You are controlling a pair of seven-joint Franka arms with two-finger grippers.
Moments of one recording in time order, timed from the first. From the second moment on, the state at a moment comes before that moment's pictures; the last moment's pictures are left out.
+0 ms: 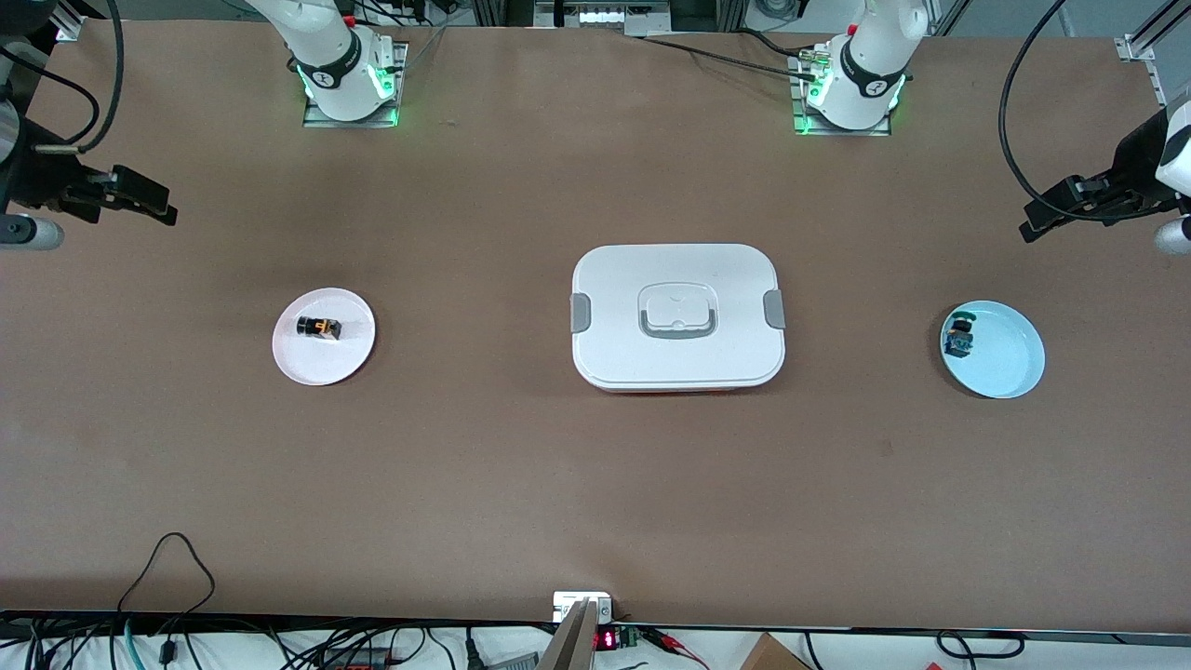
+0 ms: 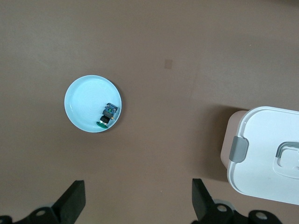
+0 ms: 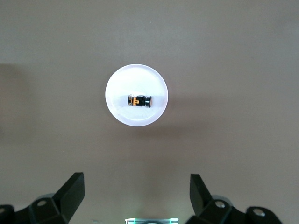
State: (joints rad) left arm 0.11 -0.03 -0.10 -1.62 0.00 1.58 -0.23; right arm -0.01 0.01 -0.01 -1.65 0.01 1.55 0.01
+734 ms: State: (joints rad) left arm 0.11 -0.03 -0.10 -1.62 0.00 1.58 -0.23; right arm -0.01 0.11 -0.01 -1.77 -0.07 1.85 0.01
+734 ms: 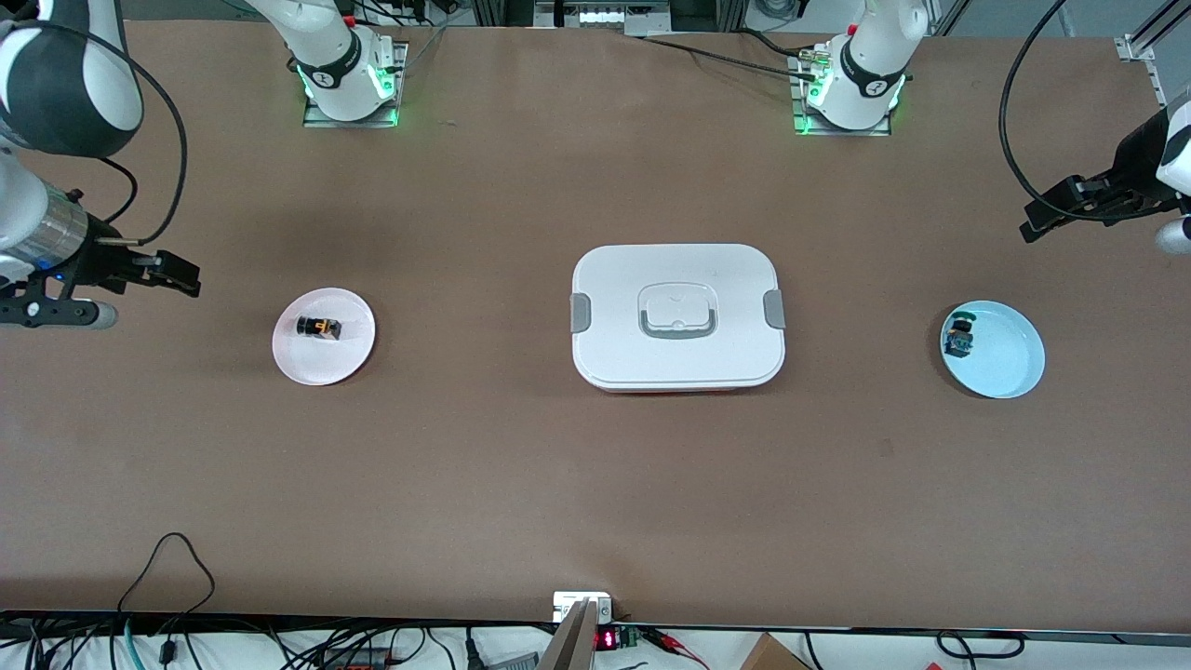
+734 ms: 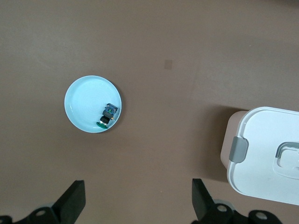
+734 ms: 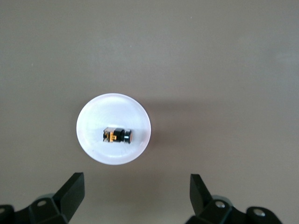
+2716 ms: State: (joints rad) left arm 0.13 -0.06 -0.11 -1.61 0.00 1.64 -0.22; right arm 0.06 0.35 0.00 -1.97 -0.07 2.16 0.02
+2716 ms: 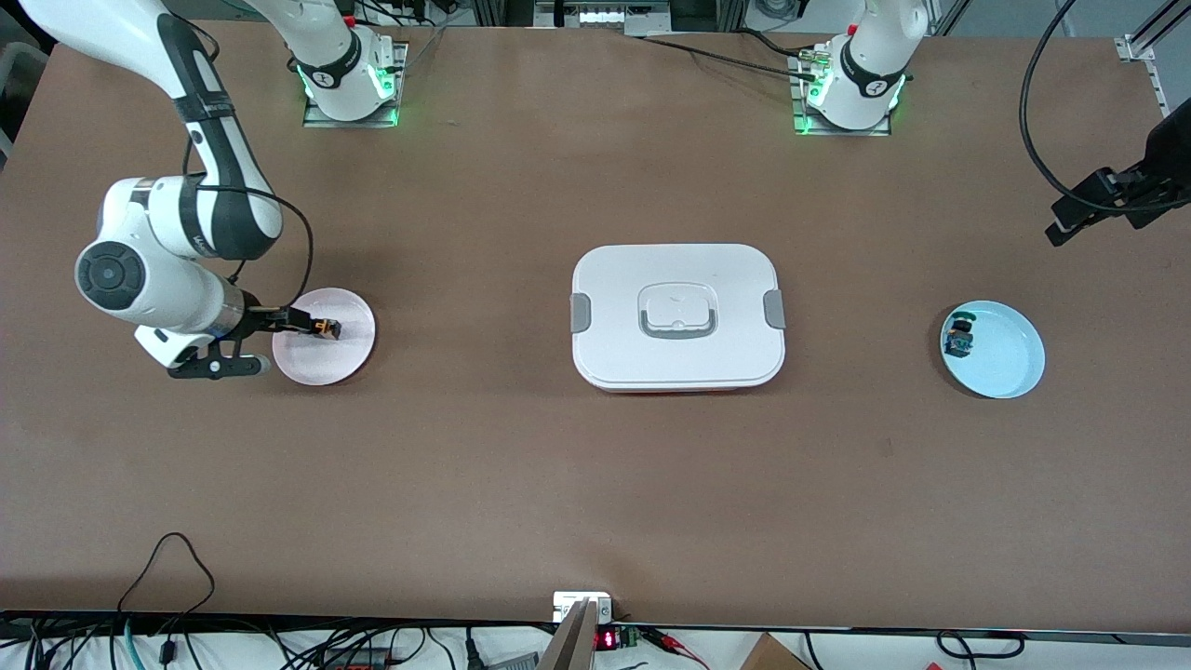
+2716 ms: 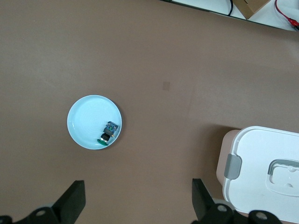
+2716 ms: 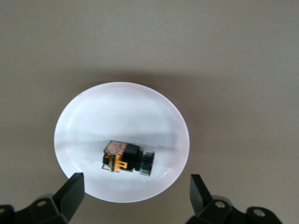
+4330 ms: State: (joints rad) left arm 0.15 -0.01 -0.11 -1.57 0.02 1.54 -0.23; right arm 0.08 0.38 -0.01 -2.13 -0.08 2.36 0.04
